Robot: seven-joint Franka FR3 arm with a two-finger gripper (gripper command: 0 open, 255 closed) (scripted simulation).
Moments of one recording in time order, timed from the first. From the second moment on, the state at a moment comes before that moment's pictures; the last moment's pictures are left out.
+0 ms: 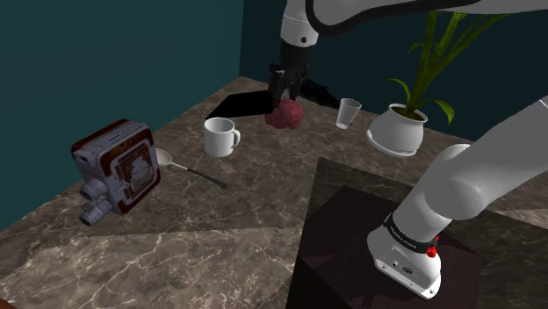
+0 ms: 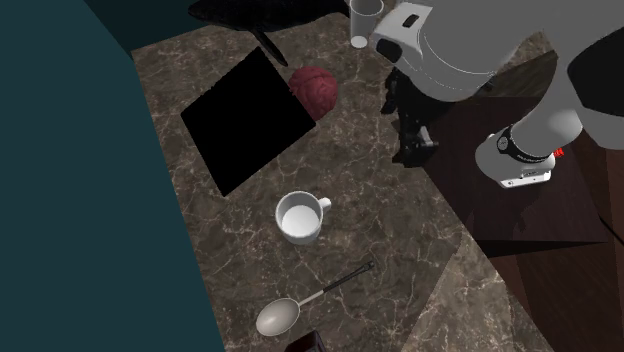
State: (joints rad) arm 0.03 -0.32 0.25 -2.20 -0.01 1.92 0.15
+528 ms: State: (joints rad) arm 0.05 -0.03 0.33 -2.03 -0.05 2.03 0.31
